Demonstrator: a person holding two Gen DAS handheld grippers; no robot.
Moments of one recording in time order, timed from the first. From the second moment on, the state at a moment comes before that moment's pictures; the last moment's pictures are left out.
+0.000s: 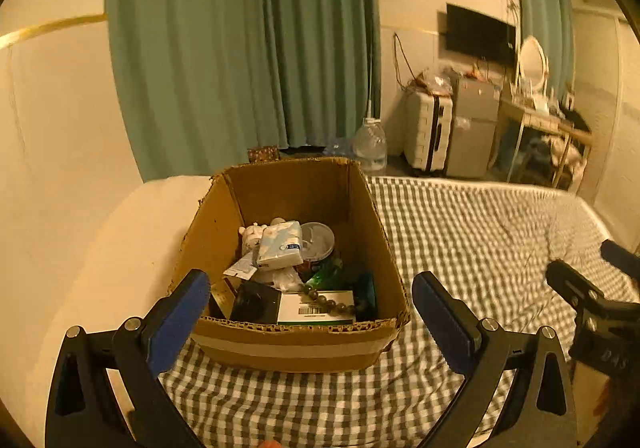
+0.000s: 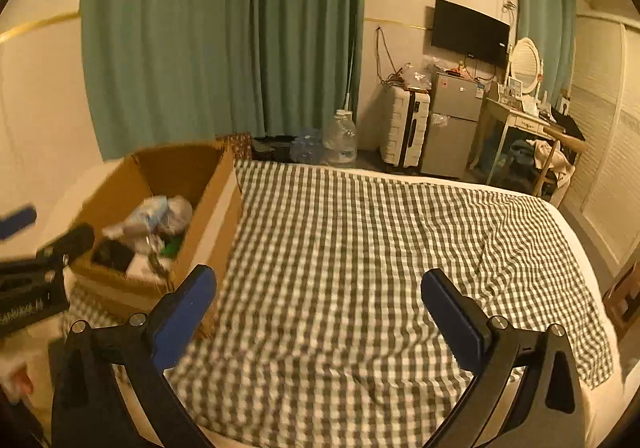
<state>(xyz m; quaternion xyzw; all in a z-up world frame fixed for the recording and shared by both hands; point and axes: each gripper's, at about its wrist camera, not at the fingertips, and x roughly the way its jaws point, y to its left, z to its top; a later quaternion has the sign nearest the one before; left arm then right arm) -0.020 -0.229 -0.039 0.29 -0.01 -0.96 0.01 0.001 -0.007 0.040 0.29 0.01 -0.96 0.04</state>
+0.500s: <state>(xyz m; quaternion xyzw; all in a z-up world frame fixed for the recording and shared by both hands) -0.017 -0.250 -0.035 0.29 0.01 -0.96 0.01 -0.001 -0.037 0.030 0.27 0.05 -0.96 0.02</state>
